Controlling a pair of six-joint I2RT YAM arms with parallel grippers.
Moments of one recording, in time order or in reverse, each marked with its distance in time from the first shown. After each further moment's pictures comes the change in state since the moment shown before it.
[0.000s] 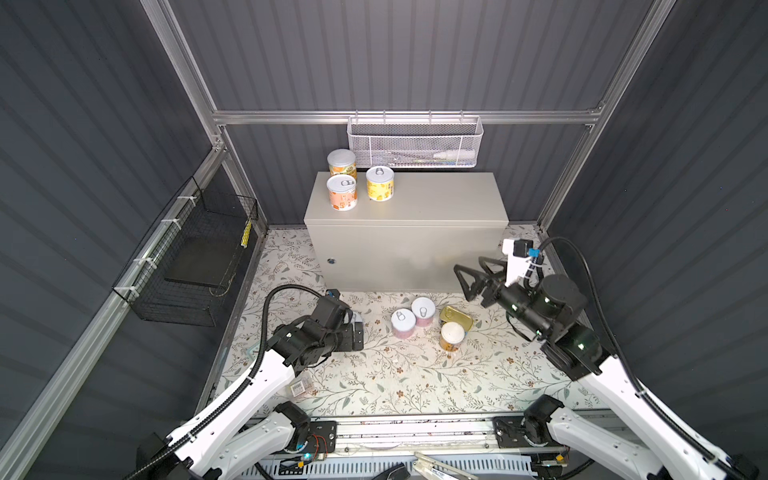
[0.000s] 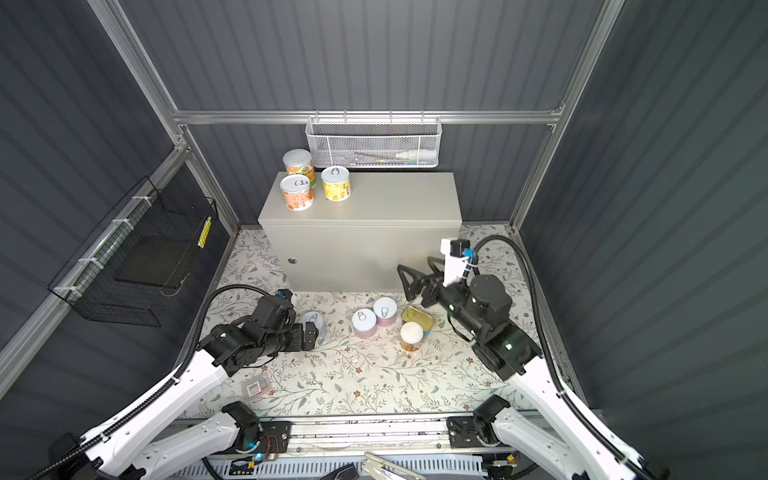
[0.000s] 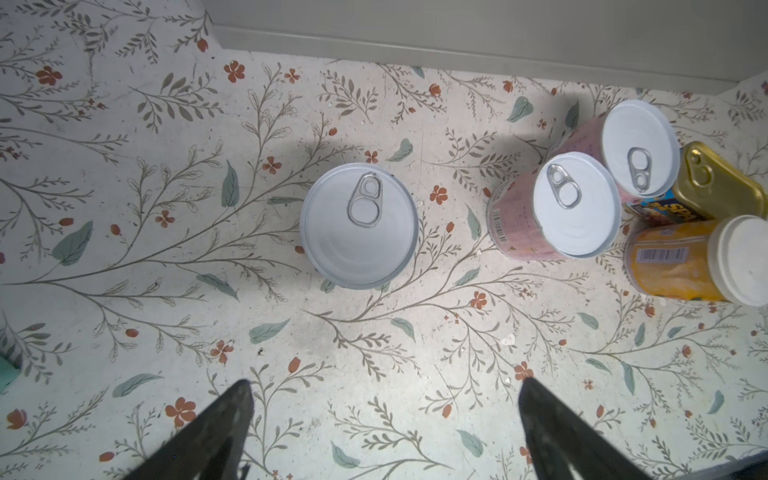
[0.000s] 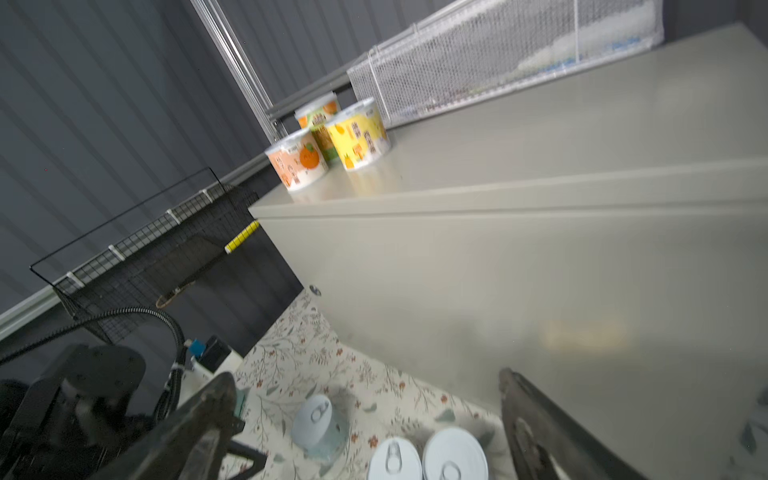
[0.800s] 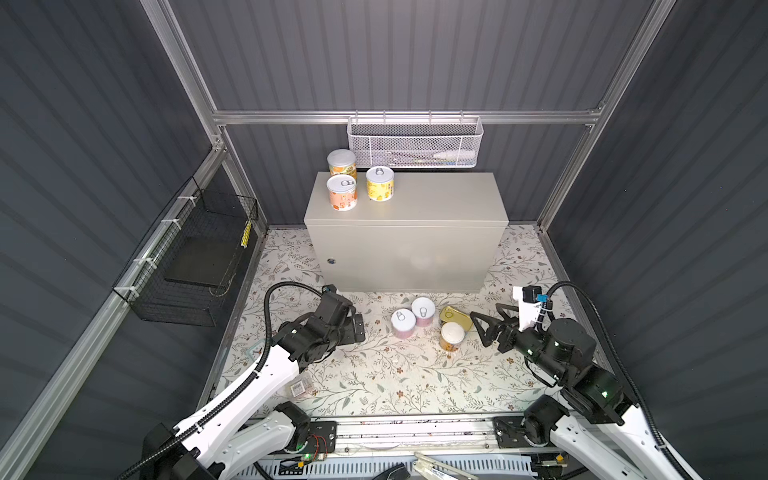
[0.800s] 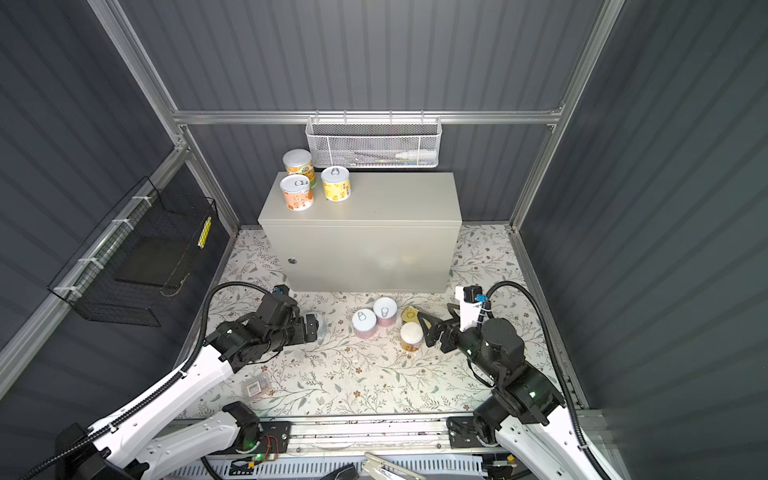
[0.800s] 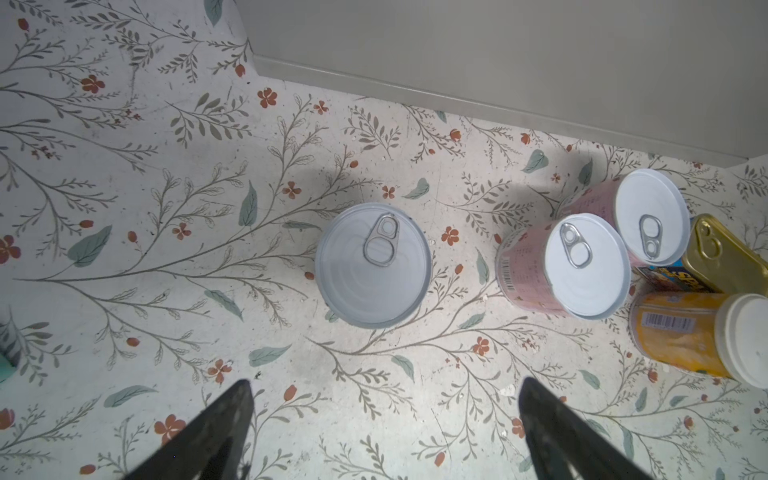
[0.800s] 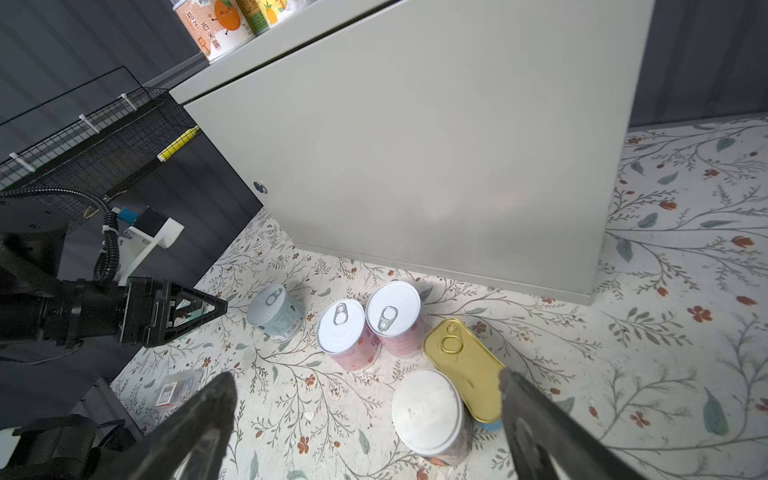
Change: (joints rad) left arm 0.000 0.019 -0.001 0.063 -0.091 -0.103; right arm 0.000 -0.296 -0.195 -0.284 0.026 -0.005
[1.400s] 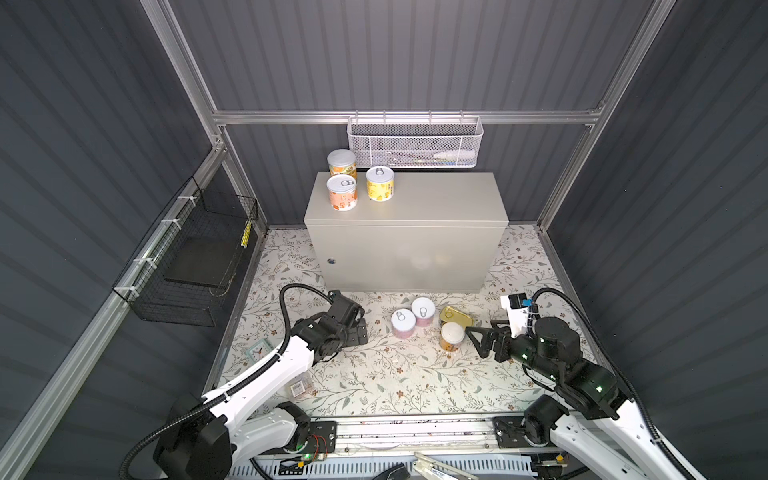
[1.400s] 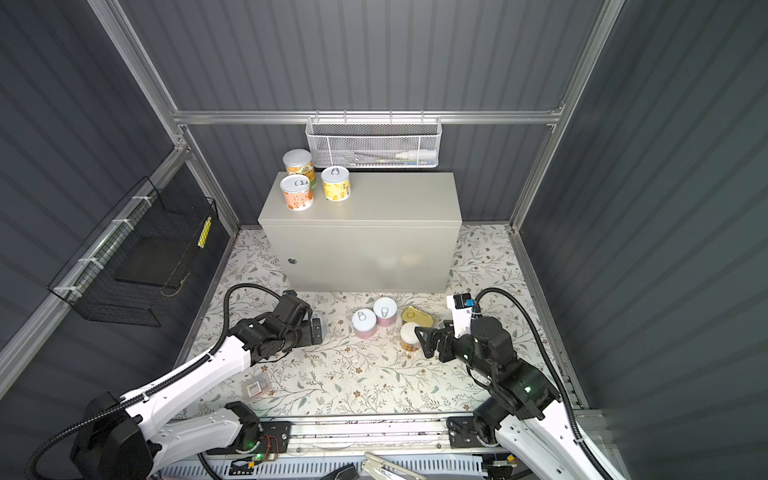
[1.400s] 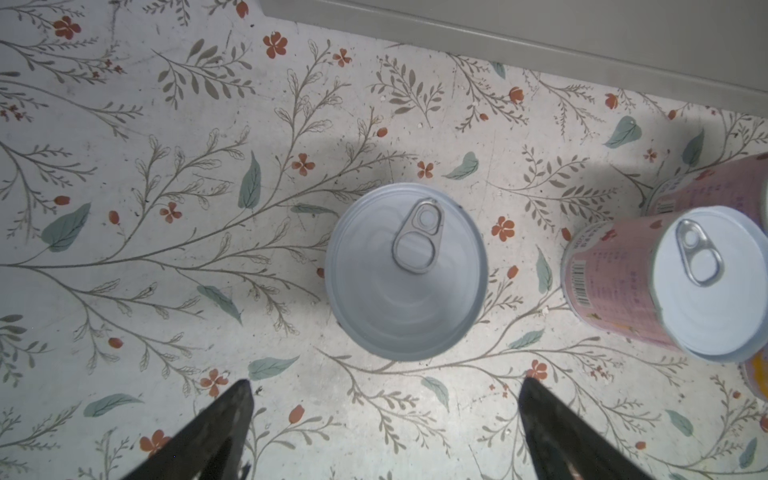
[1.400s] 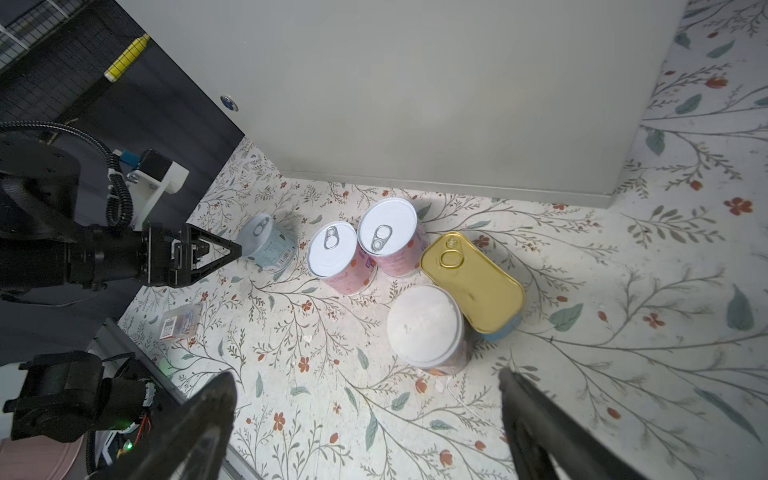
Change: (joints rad) left arm 0.000 0.149 -0.068 0.107 -0.024 -0.011; right arm 0.000 0.044 -0.004 -0.190 -0.050 0.035
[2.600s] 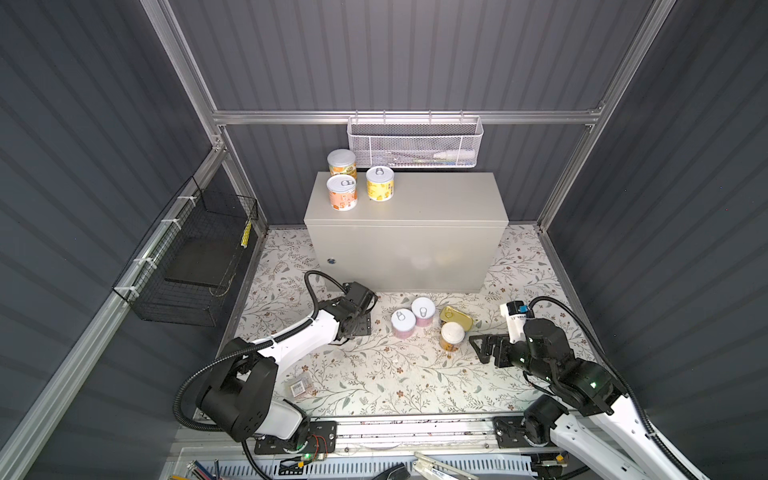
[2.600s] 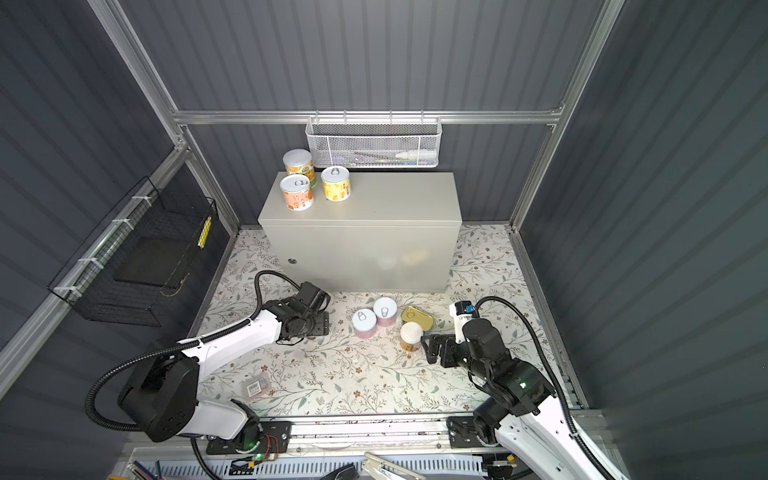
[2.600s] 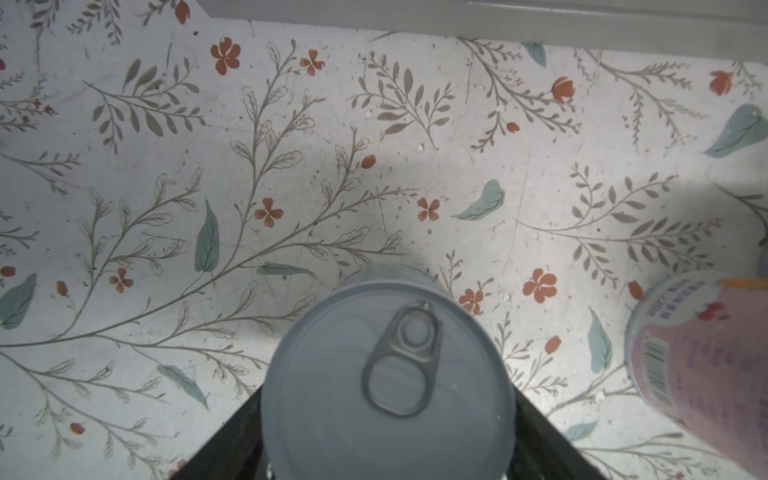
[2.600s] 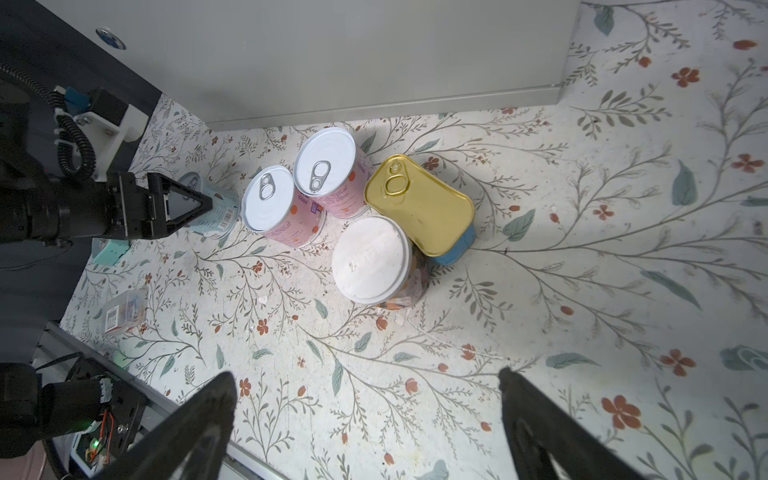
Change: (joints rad) left arm 0.033 0.320 0.128 0.071 -0.020 0.080; right arm 0.003 0.026 -0.013 -0.138 0.030 0.085
